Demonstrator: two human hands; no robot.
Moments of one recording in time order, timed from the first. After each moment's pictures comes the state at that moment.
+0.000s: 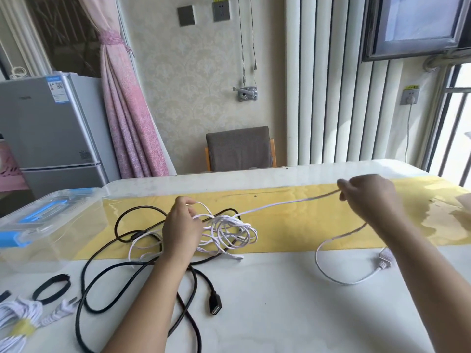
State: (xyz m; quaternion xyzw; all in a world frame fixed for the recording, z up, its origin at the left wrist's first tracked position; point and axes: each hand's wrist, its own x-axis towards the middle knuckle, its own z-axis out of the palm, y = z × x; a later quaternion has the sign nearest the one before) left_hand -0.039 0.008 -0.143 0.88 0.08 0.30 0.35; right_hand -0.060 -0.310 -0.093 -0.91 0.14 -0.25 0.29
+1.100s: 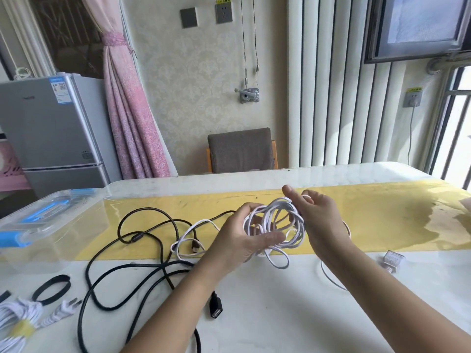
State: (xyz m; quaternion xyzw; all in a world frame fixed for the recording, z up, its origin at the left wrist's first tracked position) left_hand -0.082 -0.060 -0.130 0.73 -0.22 -0.02 0.64; right_hand -0.072 -0.223 -0.112 -0.66 -0.02 -0.14 0.74
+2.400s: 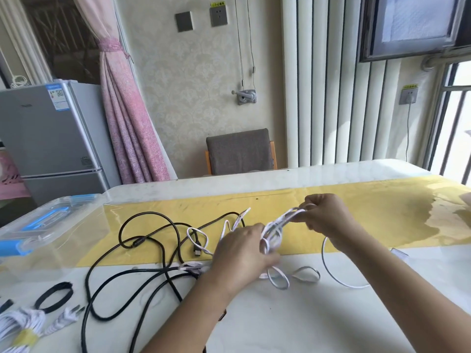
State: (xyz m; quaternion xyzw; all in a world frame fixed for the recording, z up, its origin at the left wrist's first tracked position) left_hand -0.099 -0.071 -0.125 0.96 -0.16 0.12 0.19; right_hand -0.065 -0.252 -0.111 -0.82 -0.01 -0.08 0.57
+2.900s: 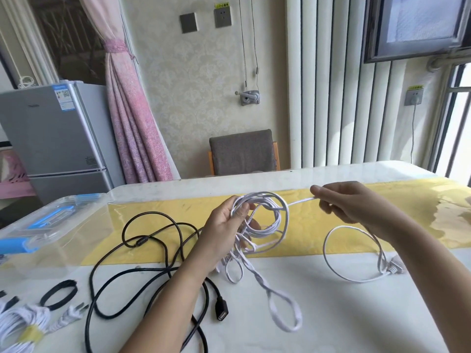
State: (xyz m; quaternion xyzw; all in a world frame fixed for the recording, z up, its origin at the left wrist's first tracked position) left_hand -0.076 -0.042 -0.117 0.73 -0.19 0.06 0.66; right_hand -0.075 -0.292 -0.084 -0.83 -0.11 -0.05 0.54
